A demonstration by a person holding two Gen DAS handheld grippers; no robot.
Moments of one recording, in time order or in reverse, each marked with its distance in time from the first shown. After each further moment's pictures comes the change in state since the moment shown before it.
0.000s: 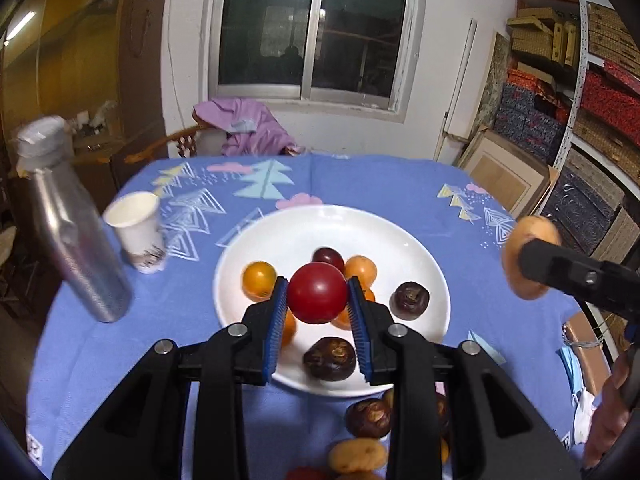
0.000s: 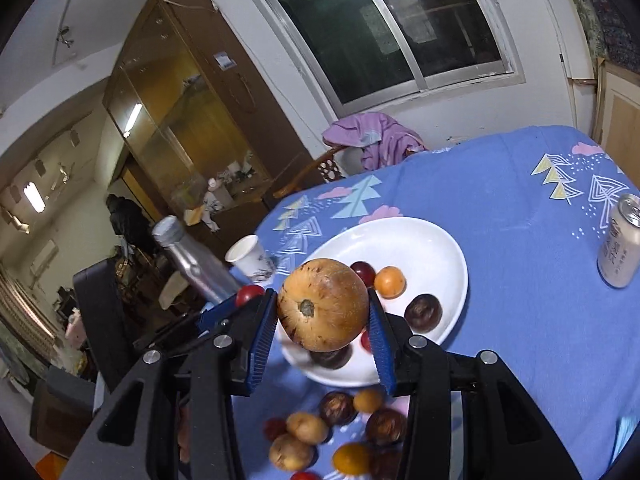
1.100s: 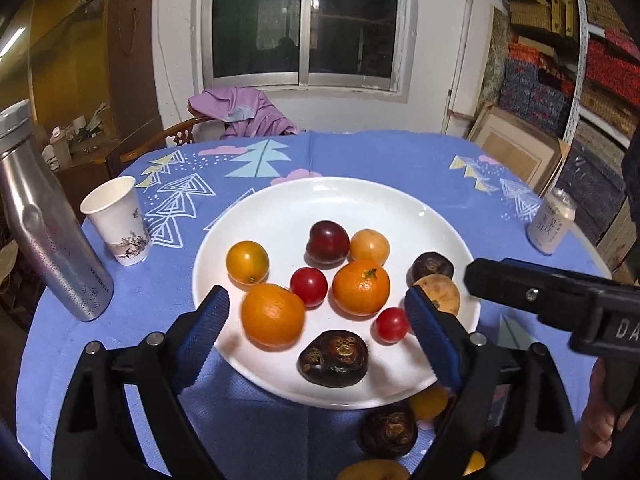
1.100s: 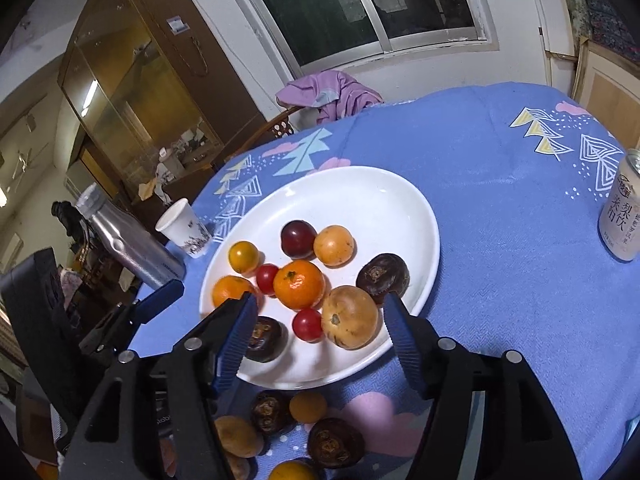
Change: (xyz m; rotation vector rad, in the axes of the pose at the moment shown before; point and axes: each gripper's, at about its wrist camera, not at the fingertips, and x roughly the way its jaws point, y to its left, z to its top) left arm 0.036 -0.010 -0.020 0.054 0.006 0.053; right arm 0.051 -0.029 -0.022 0.040 0.107 -0.122
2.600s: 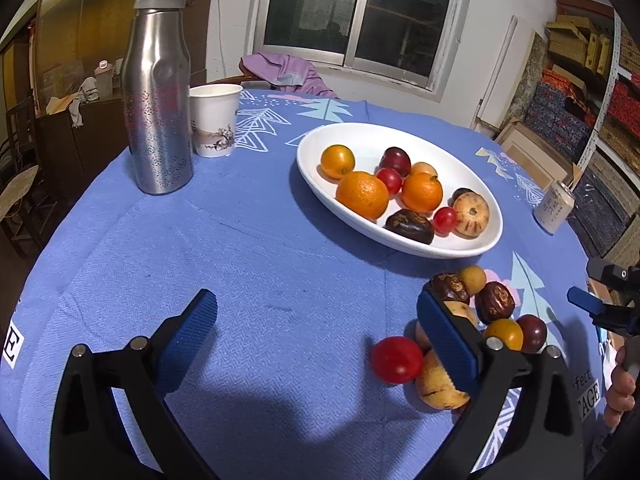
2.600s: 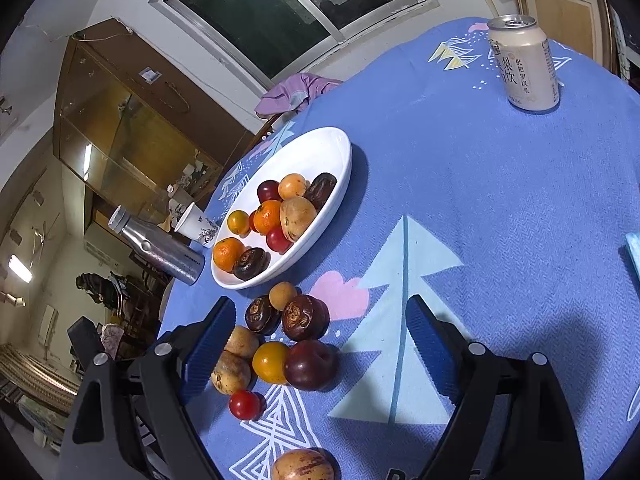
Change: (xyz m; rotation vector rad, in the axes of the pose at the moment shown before) left arm -0.063 0.068 -0.093 -0.157 0.073 0.014; right arm -0.068 -0.068 -0.089 0.255 -0.013 0.092
